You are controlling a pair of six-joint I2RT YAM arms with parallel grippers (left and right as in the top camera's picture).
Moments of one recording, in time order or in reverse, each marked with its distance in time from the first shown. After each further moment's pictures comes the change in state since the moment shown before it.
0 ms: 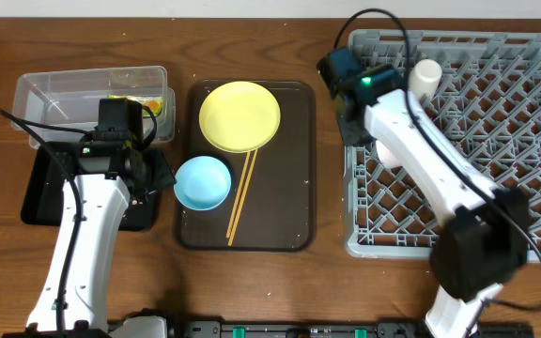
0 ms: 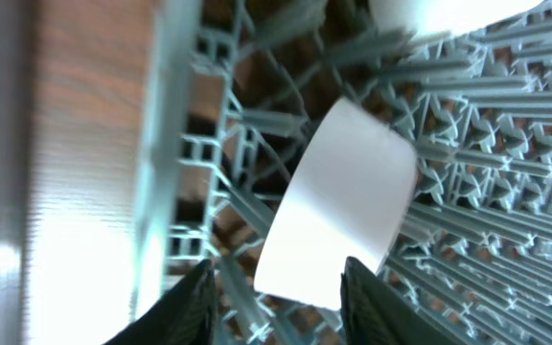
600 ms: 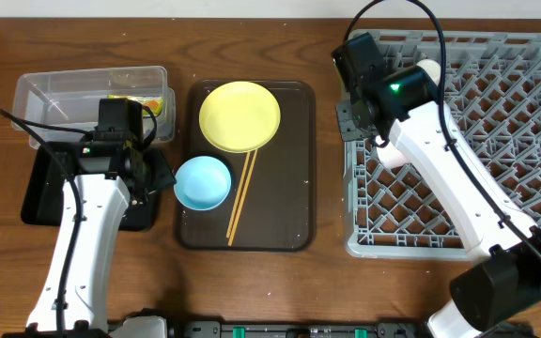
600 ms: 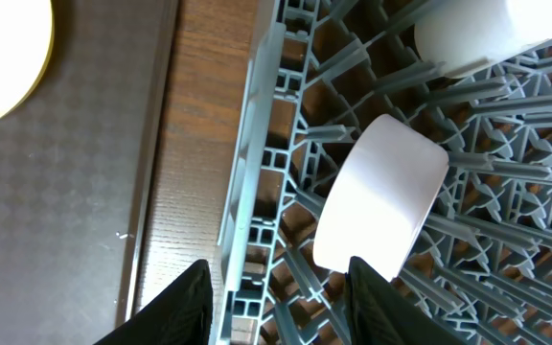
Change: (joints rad) left arm 0.000 0.000 0.000 0.000 0.000 0.000; right arm 0.000 -0.123 0.000 0.021 -0.171 0.009
